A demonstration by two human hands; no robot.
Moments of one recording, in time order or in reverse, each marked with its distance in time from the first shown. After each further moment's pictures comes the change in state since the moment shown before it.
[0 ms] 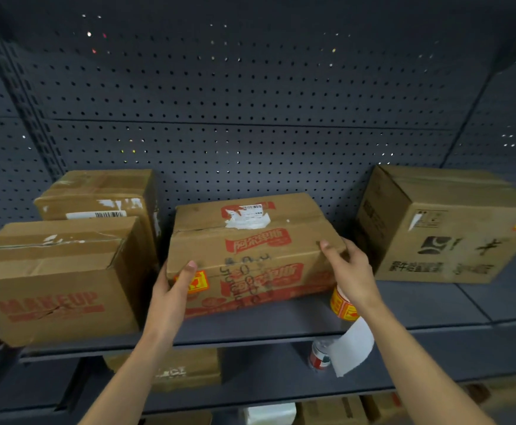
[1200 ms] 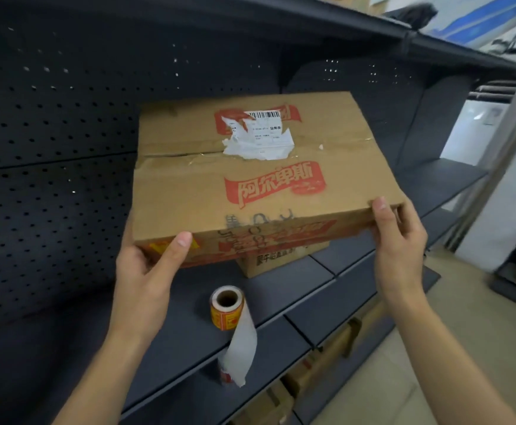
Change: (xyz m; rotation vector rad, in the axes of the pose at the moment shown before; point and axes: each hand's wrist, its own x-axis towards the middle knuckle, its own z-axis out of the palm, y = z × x) left_hand -0.069 0.108 0.164 -0.145 -0.556 0.623; right_hand -0.096 -0.054 -0.210 0.319 0.717 -0.442
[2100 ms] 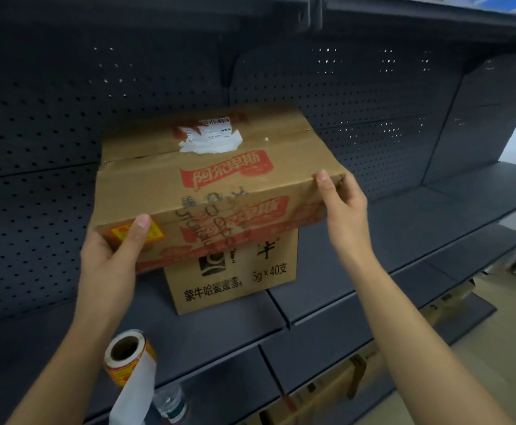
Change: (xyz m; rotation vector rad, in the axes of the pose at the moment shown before) left_hand 0.062 -0.035 0.184 0.178 0.262 -0.104; right_hand 0.204 0.098 -0.059 0.048 -0.305 0.129
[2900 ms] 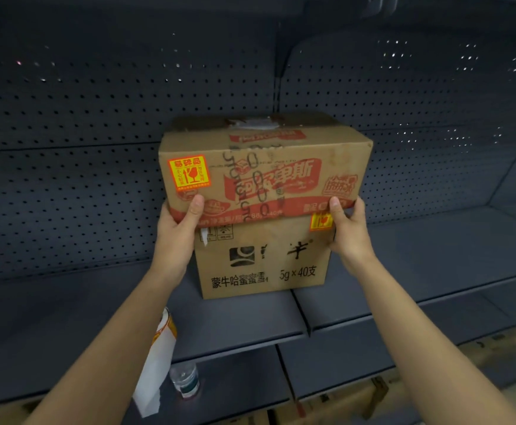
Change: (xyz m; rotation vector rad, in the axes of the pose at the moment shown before) left_hand 0.034 -0.056 0.028 -0.141 0.044 -0.210; right_hand 0.035 0.092 0.018 -0.035 -0.166 0.342
